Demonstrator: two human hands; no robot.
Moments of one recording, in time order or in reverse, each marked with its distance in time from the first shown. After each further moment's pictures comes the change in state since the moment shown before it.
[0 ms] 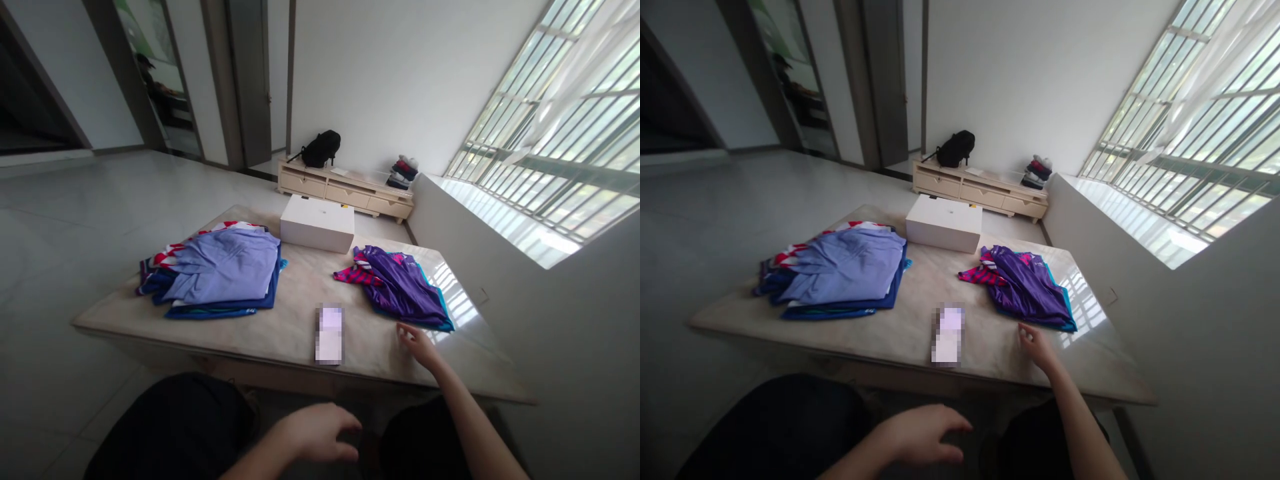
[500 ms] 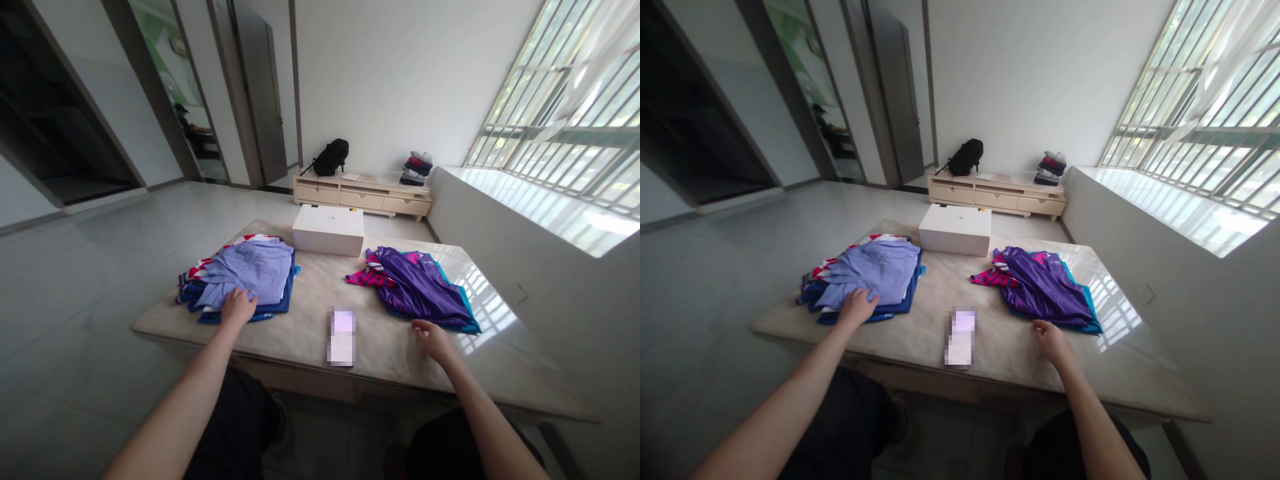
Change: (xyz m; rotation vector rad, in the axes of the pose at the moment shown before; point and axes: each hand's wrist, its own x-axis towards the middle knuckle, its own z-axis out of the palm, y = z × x) left_hand -0.097 -0.145 -0.233 0.441 1.106 -0.866; right_hand 0.017 -0.010 -0.002 -0.013 0.011 0.065
